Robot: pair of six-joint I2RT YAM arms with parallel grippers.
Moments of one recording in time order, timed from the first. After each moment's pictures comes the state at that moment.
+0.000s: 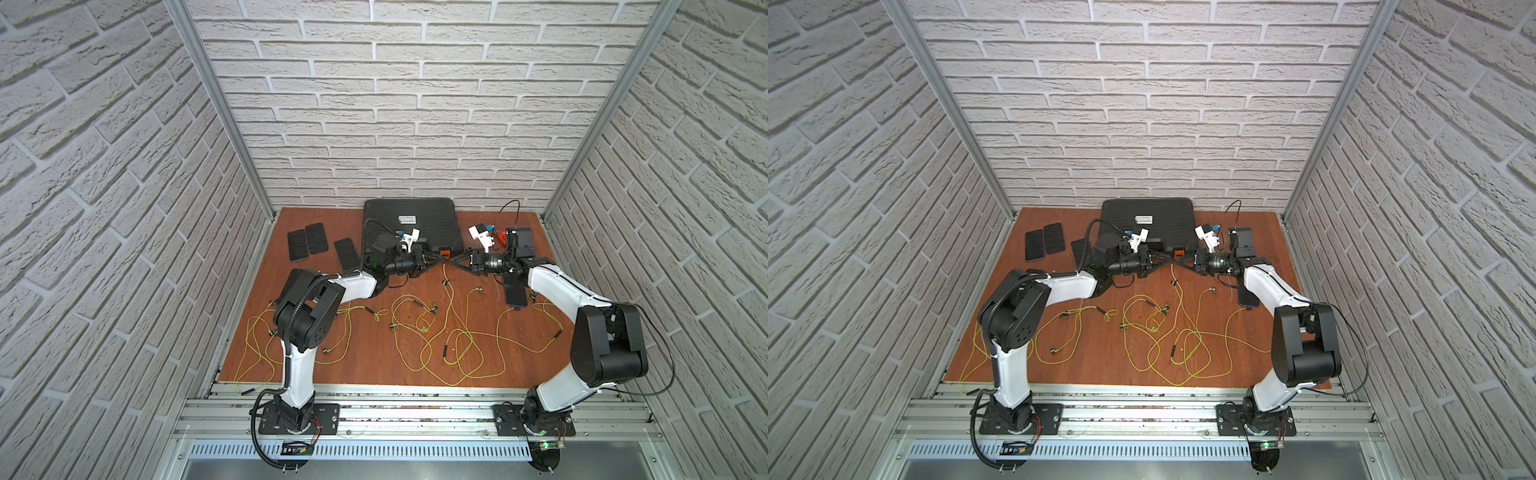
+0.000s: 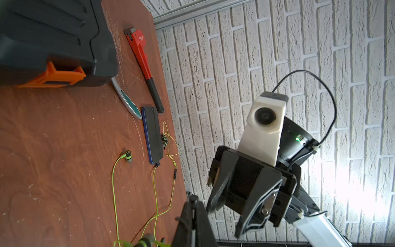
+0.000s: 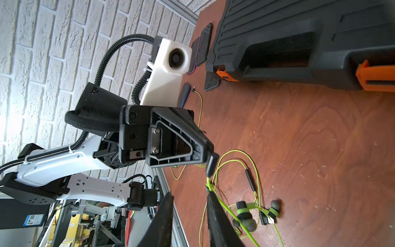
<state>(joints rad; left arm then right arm) -0.59 1.97 1.17 0.65 0.77 -1.22 0.03 1.62 1.09 -0.20 -1.08 0.46</state>
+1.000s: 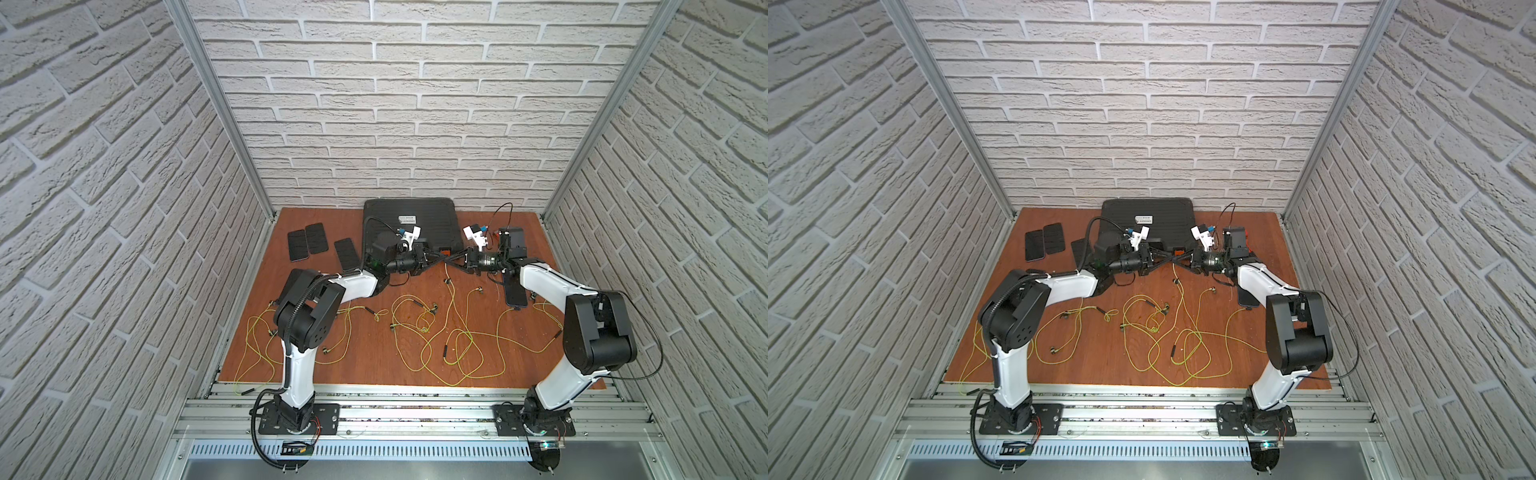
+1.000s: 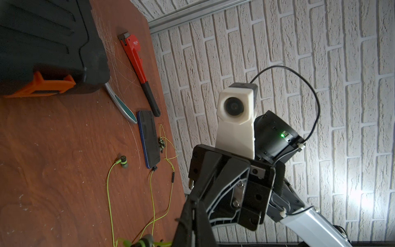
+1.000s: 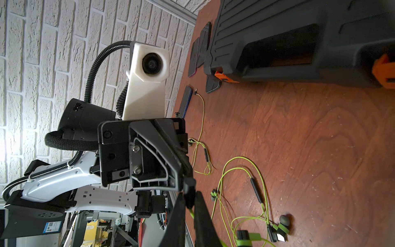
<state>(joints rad) -0.60 1.97 1.19 0.65 0.76 -1.21 0.06 1.70 1.09 -0.08 -1.08 0.58</state>
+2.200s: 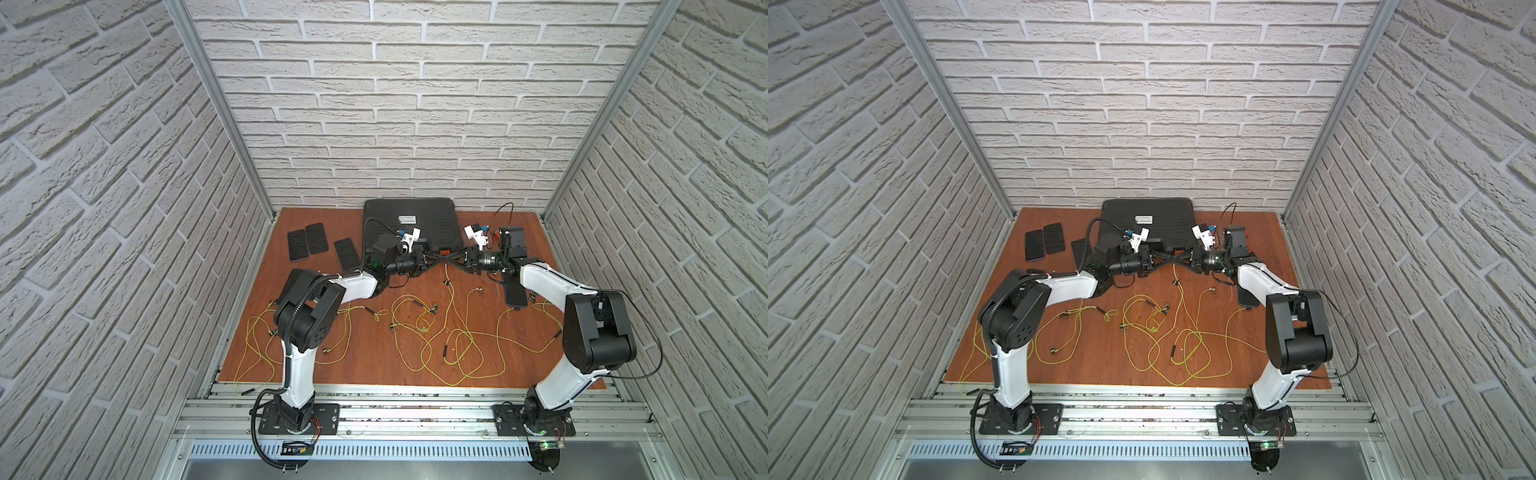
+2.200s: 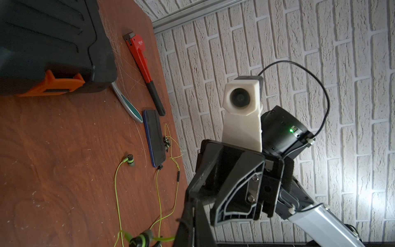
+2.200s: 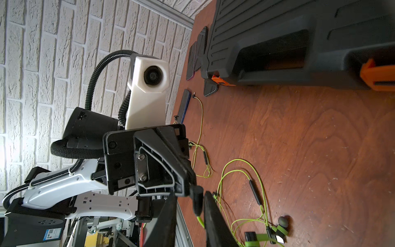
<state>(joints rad) -0.59 1.97 1.18 0.64 0.75 -1.17 0.05 1.71 1.09 -0.06 -1.07 0.61</state>
